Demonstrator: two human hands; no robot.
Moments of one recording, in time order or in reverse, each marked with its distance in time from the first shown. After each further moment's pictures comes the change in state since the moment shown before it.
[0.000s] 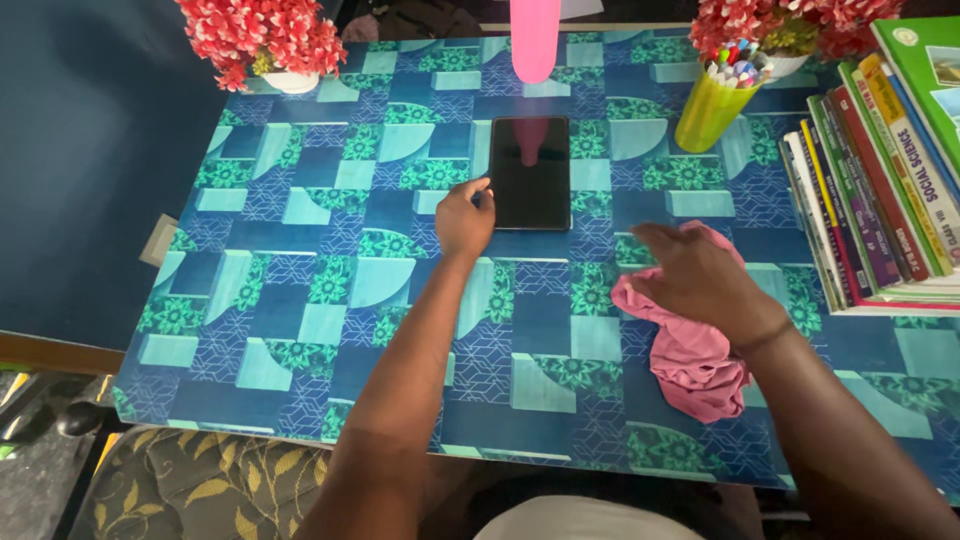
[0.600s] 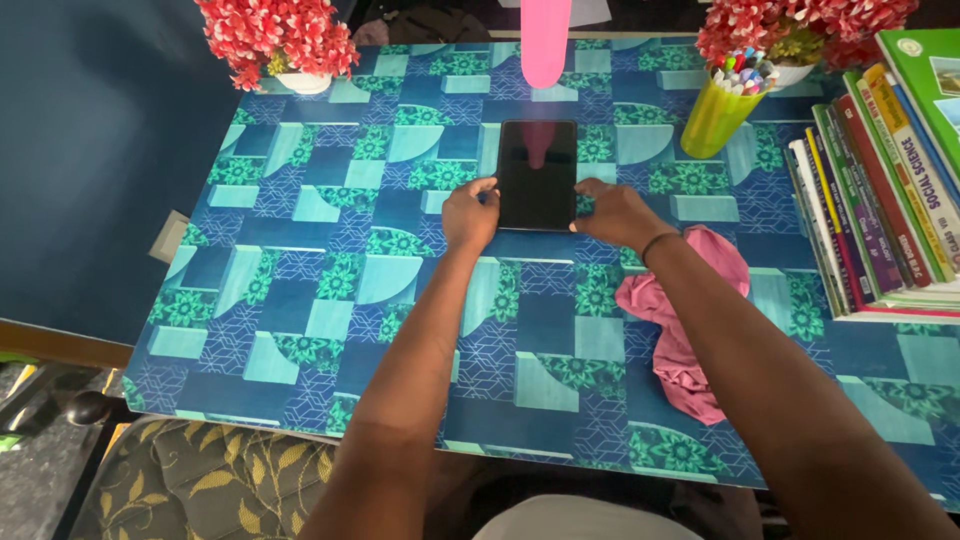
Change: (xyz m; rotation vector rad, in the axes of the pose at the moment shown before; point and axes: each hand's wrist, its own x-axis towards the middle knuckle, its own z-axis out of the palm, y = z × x) left_hand 0.012 -0.012 0.008 -0.015 -0.062 -0.096; right_hand 0.140 0.041 0.100 0.168 -0.108 0.163
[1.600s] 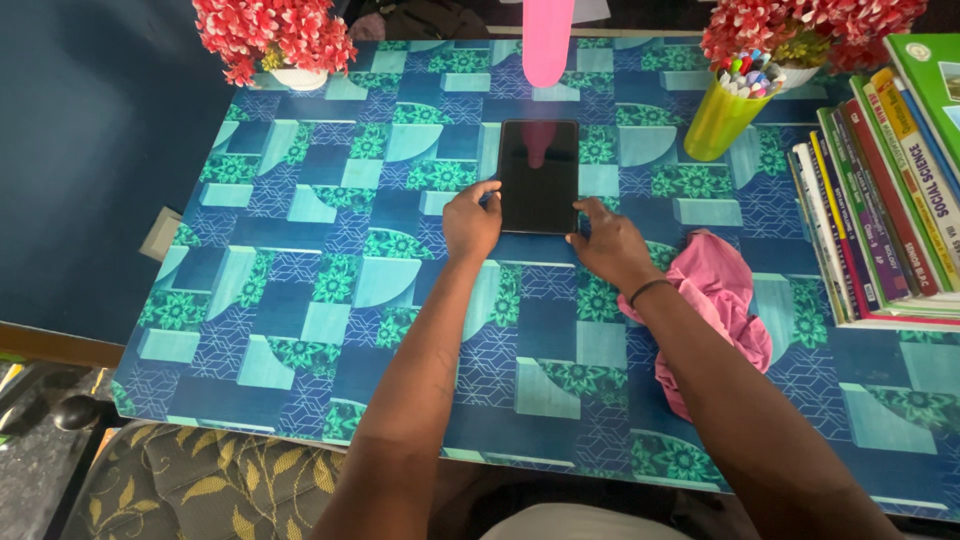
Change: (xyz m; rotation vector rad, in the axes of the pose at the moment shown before) left_hand -0.018 0.028 -0.019 -0.025 0.014 -0.001; right_hand -0.051 -0.049 0.010 0.120 0.255 0.009
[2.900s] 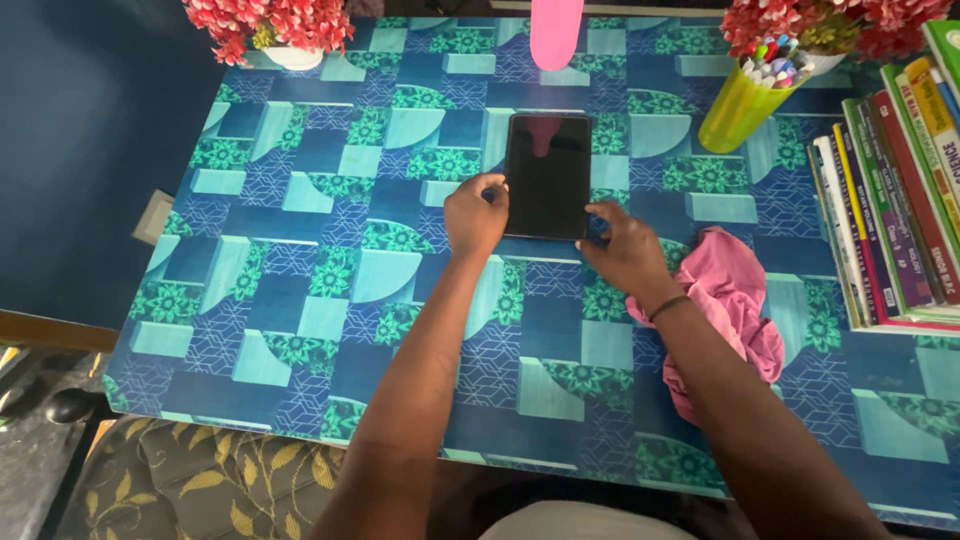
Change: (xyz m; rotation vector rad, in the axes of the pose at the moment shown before) left_hand 0.000 -0.005 0.008 -0.046 0.107 0.042; right_hand -0.012 0.009 0.001 0.059 0.014 0.024
